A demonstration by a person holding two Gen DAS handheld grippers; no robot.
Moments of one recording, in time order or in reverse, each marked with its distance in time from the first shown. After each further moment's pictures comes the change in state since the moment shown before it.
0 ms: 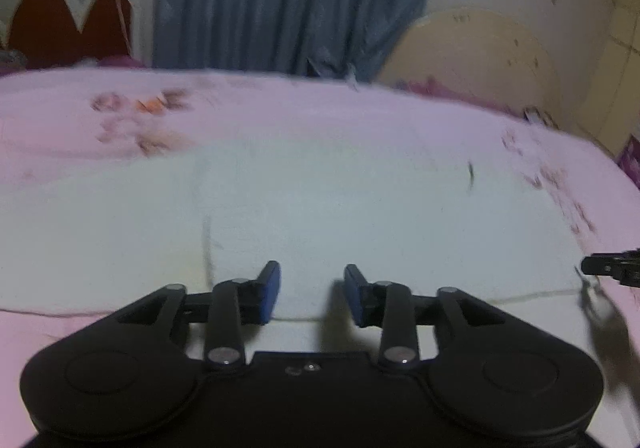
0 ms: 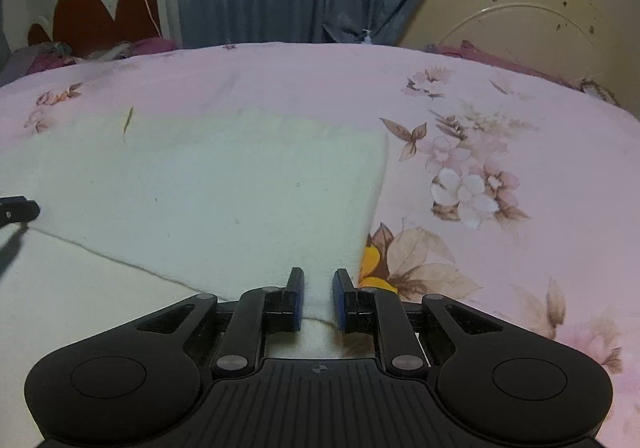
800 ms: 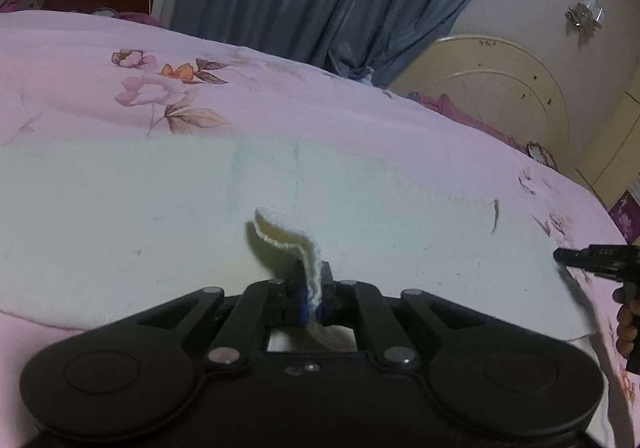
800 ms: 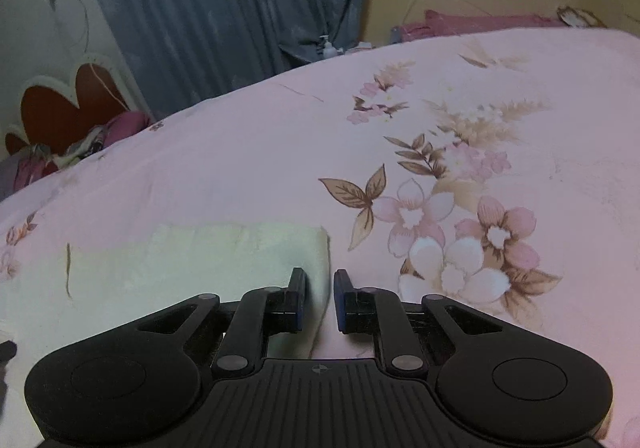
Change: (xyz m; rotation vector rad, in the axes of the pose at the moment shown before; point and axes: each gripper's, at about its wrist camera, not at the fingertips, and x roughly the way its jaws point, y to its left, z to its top) left arm 0.025 0.042 0.016 -0.173 0.063 -0.058; right arm 0.068 -0.083 0.057 0.282 -0.030 0.079
